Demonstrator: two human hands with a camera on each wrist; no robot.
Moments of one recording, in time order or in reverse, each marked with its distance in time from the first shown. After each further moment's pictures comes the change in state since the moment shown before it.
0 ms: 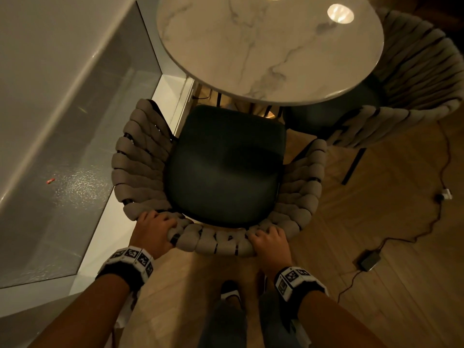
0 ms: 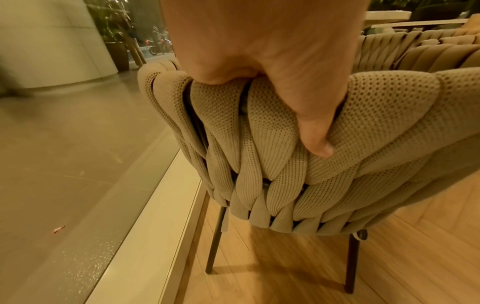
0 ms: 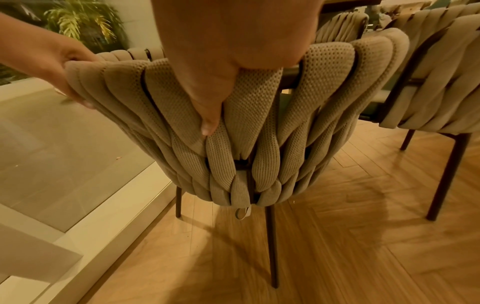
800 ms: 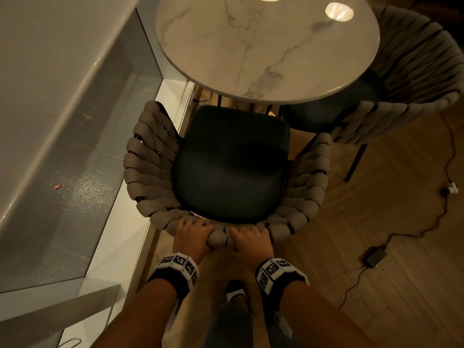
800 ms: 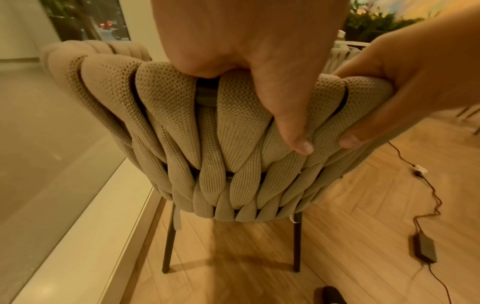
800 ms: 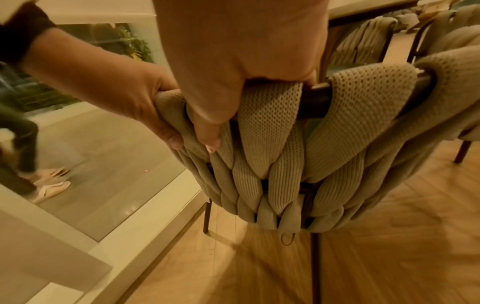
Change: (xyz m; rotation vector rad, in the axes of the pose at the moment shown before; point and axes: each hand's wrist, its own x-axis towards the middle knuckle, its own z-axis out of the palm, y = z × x) left_hand 0.008 0.084 0.015 0.008 0.051 0.032; right_hand 0.011 -0.041 -0.018 0.163 -0.094 -0.034
